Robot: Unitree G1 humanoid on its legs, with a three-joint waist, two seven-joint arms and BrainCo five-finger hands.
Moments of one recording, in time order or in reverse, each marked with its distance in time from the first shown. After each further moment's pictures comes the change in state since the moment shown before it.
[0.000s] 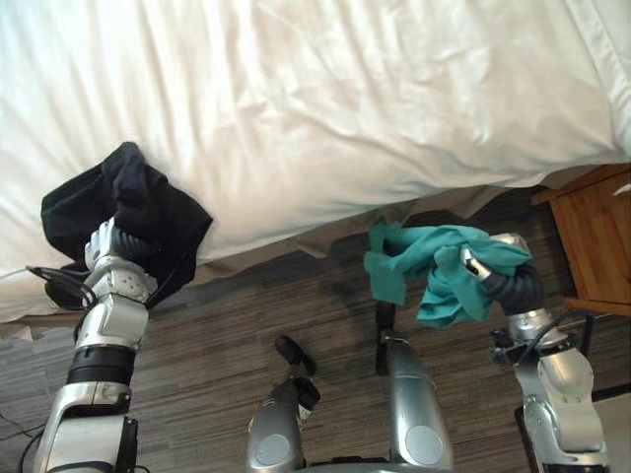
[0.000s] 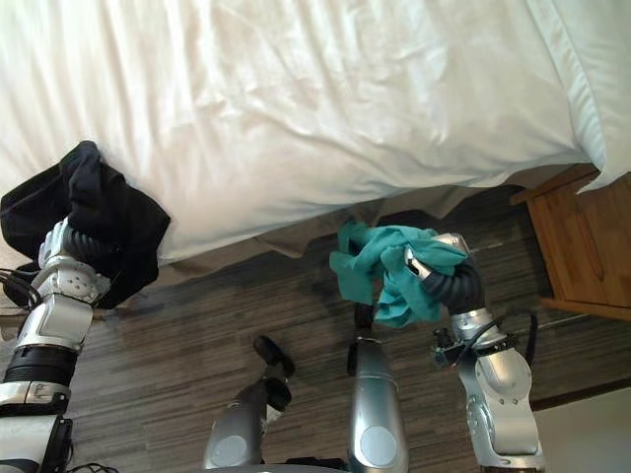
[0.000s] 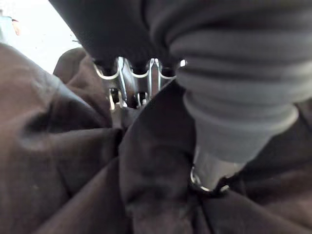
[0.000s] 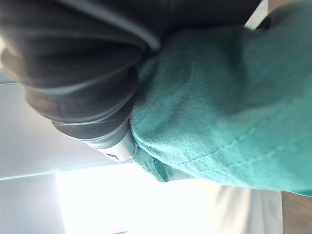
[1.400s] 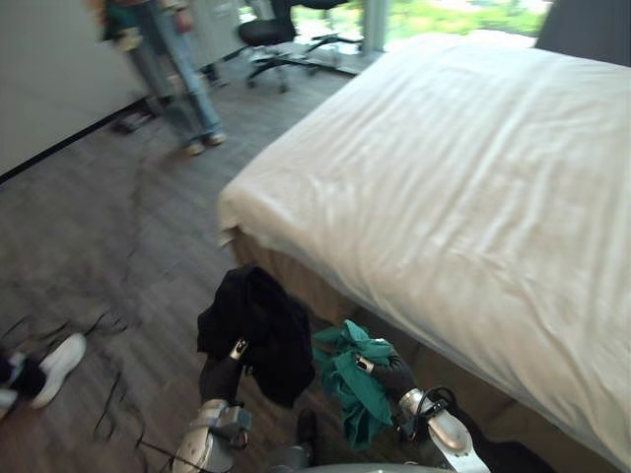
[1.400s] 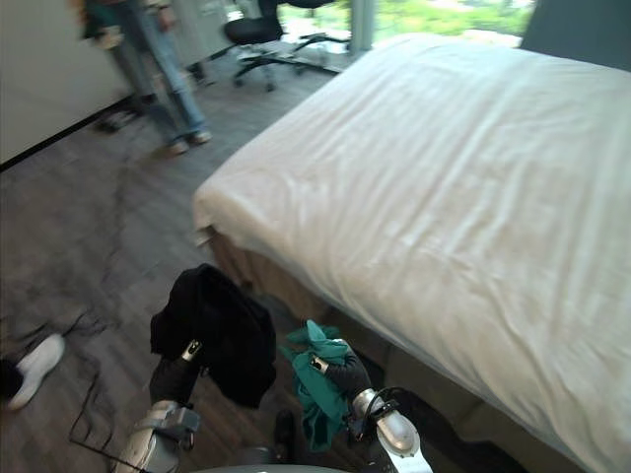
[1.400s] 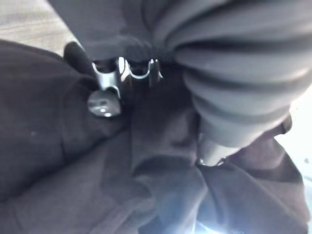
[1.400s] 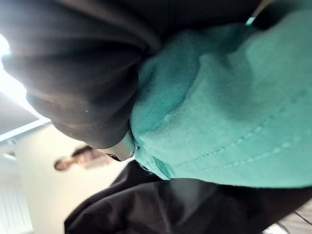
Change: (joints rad) left arm 0.815 -0.584 -0.075 -0.536 -0.895 -0.507 -0.348; right arm 0.179 0.260 0.384 0.442 -0.118 0.087 0.056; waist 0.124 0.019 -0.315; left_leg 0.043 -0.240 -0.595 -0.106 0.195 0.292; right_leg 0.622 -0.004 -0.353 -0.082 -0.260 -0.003
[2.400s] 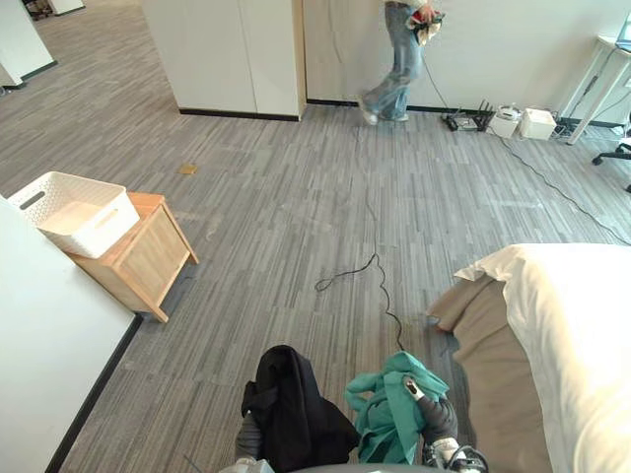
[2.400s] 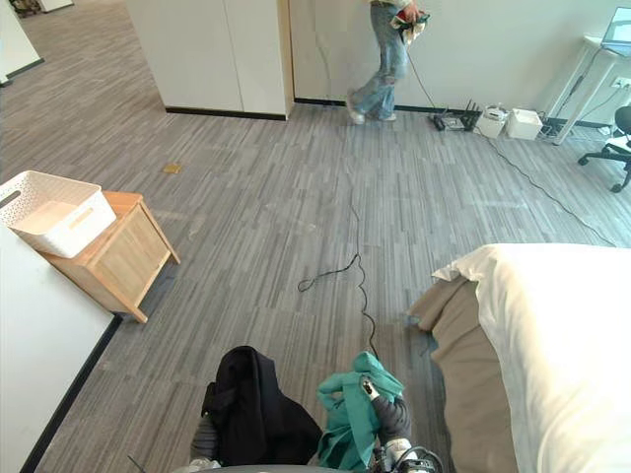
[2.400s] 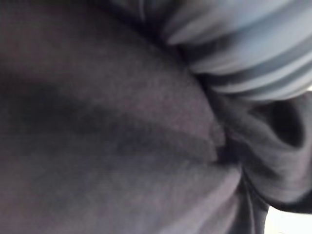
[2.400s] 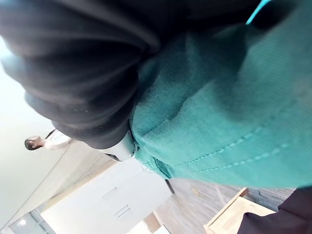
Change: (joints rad) left arm 0.013 0.031 -0.147 0.539 -0.095 0.023 -0.067; right arm 0.156 0.096 -0.155 0.190 0.290 -0.116 -0.035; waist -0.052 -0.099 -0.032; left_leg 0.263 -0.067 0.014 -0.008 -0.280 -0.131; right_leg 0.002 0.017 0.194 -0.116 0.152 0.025
